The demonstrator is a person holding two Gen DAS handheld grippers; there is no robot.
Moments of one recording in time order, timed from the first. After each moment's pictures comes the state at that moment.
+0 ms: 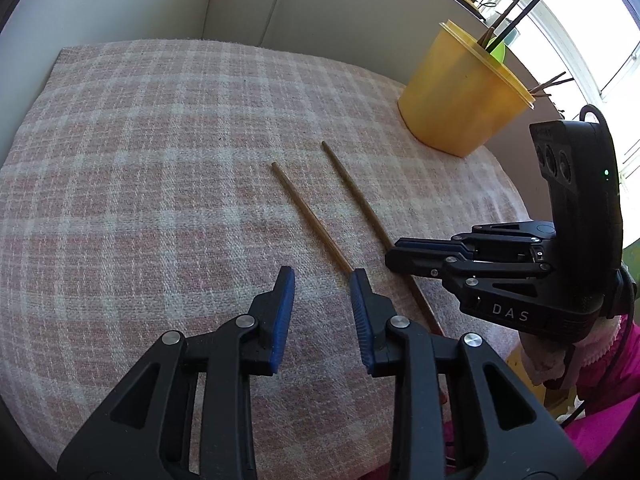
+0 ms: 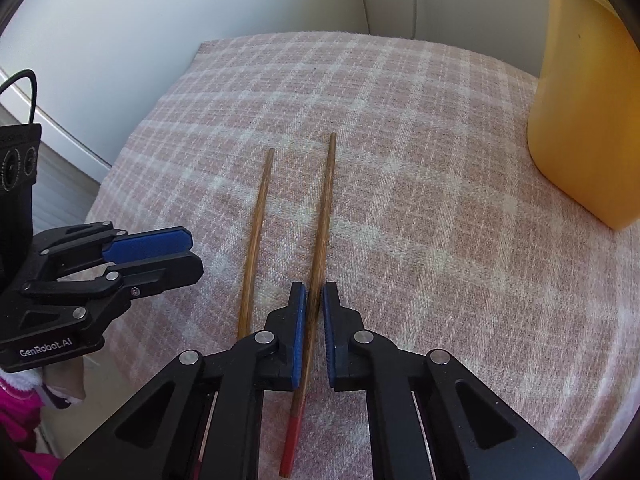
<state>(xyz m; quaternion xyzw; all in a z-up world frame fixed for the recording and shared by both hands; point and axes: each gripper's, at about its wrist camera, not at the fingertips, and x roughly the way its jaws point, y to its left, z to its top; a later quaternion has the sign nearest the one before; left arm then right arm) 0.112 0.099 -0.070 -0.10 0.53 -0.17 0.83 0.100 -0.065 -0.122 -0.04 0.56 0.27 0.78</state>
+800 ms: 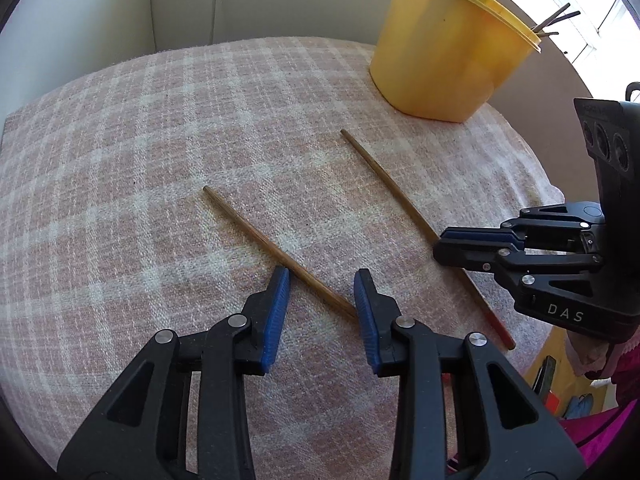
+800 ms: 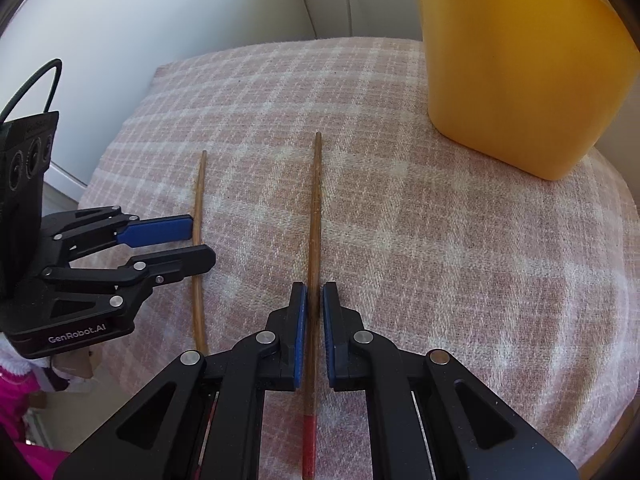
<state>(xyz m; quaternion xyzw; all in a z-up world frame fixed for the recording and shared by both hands) 0.157 0.018 -0.089 0.00 0.55 -0.19 0.82 0.102 -0.129 -0.116 -0.02 0.56 0.23 0.79</state>
